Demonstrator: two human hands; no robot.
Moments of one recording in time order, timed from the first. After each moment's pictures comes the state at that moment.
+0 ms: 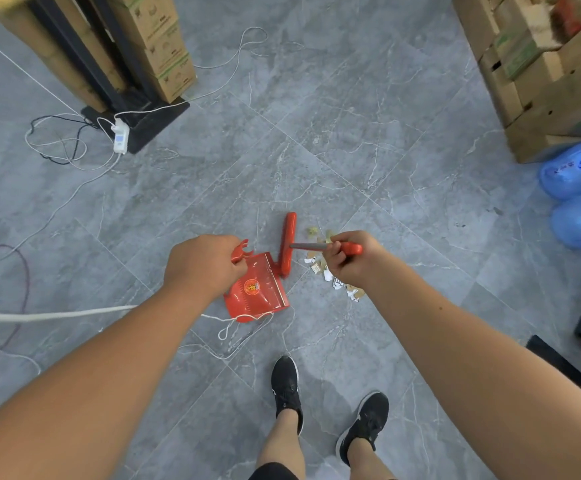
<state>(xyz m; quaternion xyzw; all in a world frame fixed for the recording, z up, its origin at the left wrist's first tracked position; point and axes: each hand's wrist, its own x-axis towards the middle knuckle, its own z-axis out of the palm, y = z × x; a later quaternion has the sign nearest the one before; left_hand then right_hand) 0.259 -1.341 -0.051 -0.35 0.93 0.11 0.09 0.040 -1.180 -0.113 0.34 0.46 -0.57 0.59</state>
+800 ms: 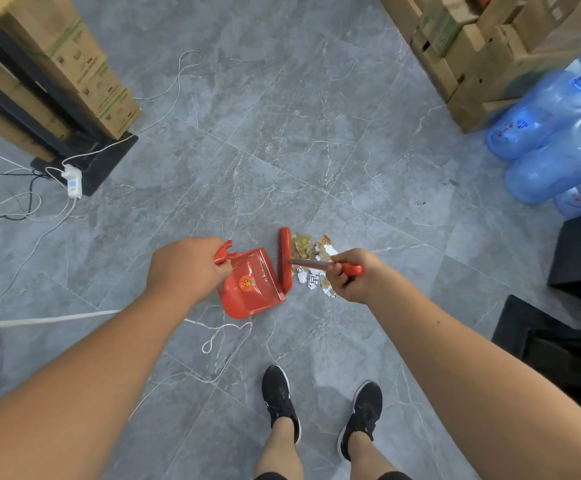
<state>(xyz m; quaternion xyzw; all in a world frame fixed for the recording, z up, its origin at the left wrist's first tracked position) 0.171 -1.280 -0.027 -0.29 0.95 0.07 0.09 -0.018 -1.051 -0.129 0.37 0.49 -0.54 0.58</state>
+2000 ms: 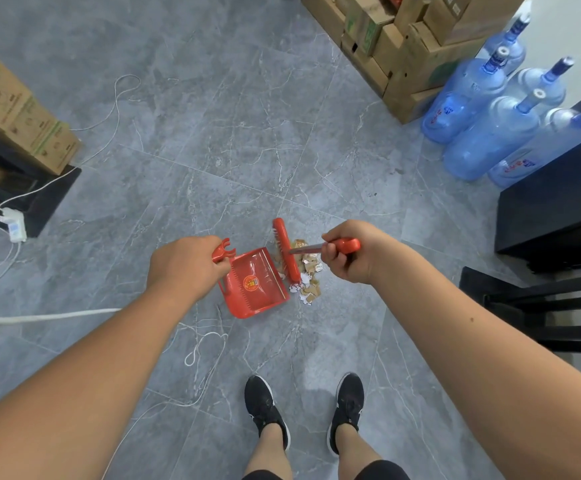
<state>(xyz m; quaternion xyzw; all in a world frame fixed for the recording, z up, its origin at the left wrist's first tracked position) 0.094 -1.213 -0.013 -0.22 0.97 0.09 0.09 -0.060 -0.979 -0.005 0.34 0.54 -0.57 0.52</state>
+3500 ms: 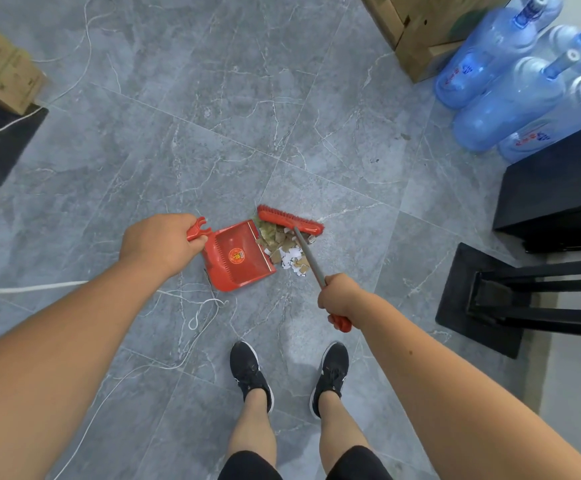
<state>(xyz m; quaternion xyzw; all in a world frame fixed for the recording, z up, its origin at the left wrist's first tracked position) 0.101 -1.240 -0.086 -0.23 0.95 0.09 0.16 0.021 -0.943 -0.137 0.15 0.78 -0.22 0.56</state>
